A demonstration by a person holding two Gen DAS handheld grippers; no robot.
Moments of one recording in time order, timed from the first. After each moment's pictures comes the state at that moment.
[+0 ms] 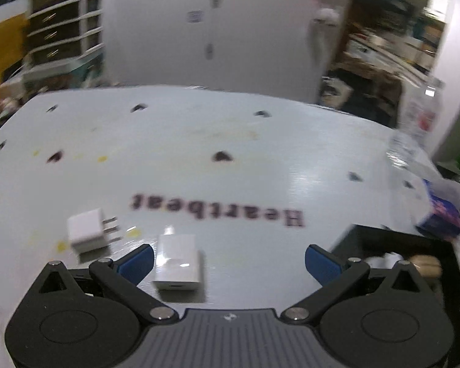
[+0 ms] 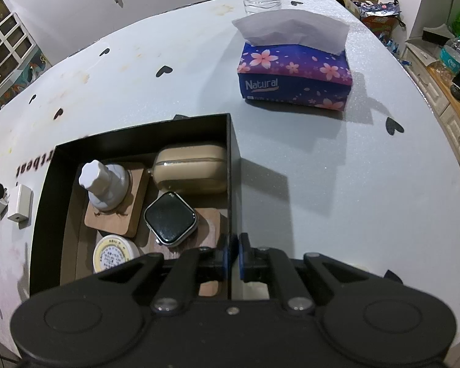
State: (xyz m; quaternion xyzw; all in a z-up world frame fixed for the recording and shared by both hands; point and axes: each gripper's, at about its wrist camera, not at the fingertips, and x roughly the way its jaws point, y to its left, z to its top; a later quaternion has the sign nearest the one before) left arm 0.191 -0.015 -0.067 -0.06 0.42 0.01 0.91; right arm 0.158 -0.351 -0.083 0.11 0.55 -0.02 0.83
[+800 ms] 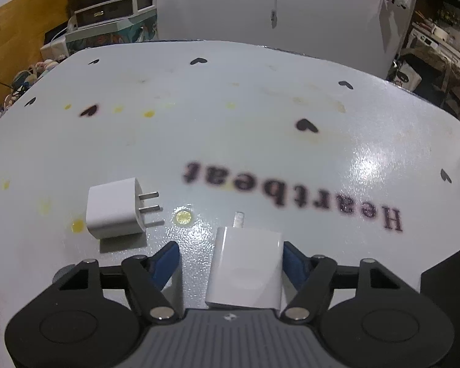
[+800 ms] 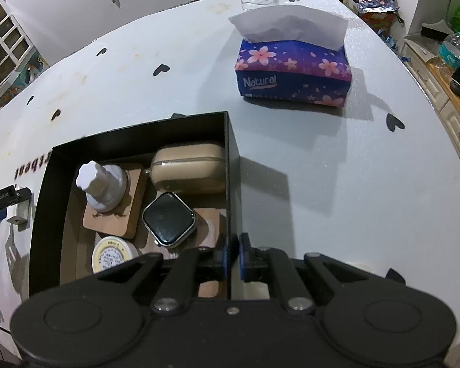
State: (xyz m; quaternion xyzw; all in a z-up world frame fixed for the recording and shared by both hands) left arm 0.237 0.015 -0.123 -0.05 0.47 0.11 0.88; right arm 0.160 -0.352 -0.087 0.12 0.56 -0.02 0.82
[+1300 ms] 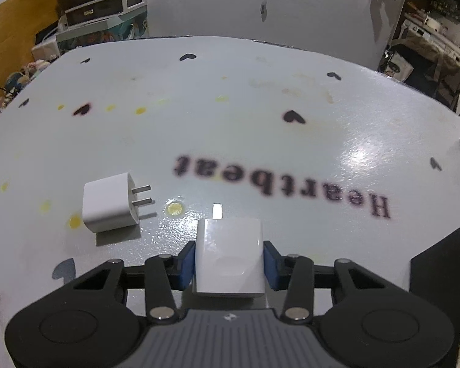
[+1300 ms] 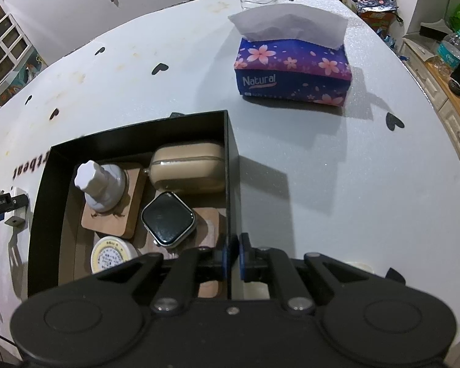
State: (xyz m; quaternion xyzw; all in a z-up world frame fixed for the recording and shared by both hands) left arm 0.231 0.009 -0.116 -0.06 0.48 0.09 0.87; right arm 0.161 -0.352 -0.088 0.12 0.56 -0.02 0.82
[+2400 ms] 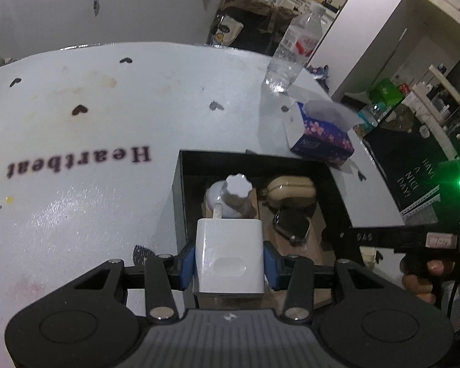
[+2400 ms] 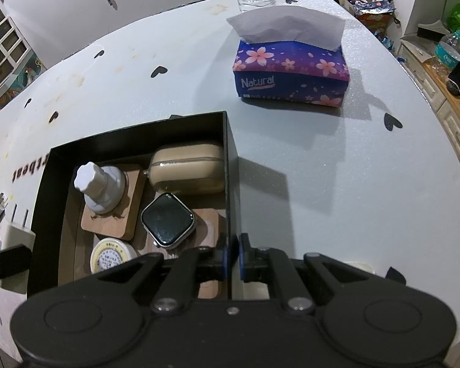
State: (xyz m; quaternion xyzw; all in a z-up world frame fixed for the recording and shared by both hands) left arm 0.158 -0.108 -0.048 -0.05 0.51 -0.20 0.84; right arm 0.159 -0.353 -0.088 0.12 0.55 -0.03 0.82
